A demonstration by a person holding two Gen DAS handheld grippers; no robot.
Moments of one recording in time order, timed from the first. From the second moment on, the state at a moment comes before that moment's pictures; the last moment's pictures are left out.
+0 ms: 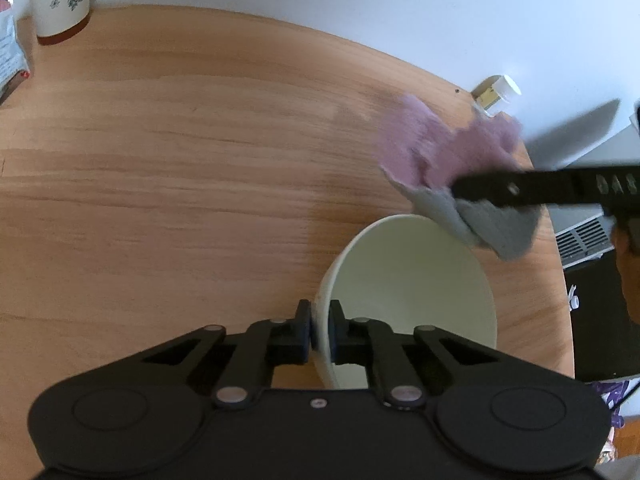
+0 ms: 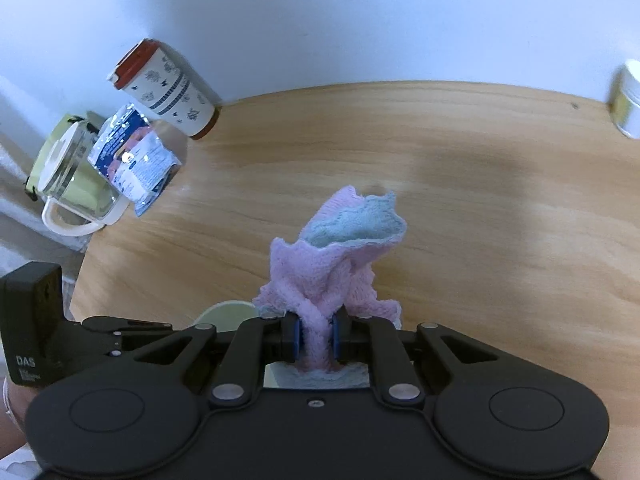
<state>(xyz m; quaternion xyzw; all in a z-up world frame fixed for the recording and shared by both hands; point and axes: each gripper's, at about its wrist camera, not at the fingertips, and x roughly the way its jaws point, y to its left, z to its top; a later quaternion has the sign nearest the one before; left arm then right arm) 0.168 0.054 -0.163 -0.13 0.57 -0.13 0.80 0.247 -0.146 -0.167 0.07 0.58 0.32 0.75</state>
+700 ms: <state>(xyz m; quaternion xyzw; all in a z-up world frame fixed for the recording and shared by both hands) 0.158 0.031 -0.137 -0.01 0.50 -0.16 0.85 0.286 -0.062 -0.187 0.06 0.68 0.36 0.63</state>
